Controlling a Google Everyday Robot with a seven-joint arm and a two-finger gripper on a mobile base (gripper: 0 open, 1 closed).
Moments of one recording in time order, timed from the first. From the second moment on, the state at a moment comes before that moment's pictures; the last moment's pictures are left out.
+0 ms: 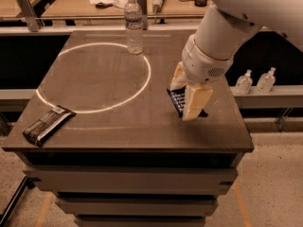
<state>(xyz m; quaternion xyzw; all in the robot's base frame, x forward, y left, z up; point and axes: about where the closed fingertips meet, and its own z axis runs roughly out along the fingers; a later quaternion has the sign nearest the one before) 0.495 -0.078 0.892 -0.78 0.61 0.03 0.15</state>
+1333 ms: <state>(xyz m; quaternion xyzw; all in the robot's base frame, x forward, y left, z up) 0.514 0.098 0.913 -0.82 0.51 0.09 0.24</state>
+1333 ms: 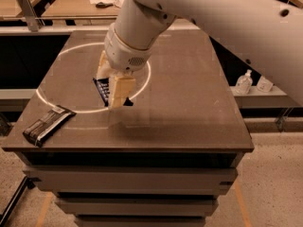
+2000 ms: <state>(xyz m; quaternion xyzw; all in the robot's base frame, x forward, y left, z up) 0.520 0.153 0.891 -0.83 0.49 0.10 0.25</state>
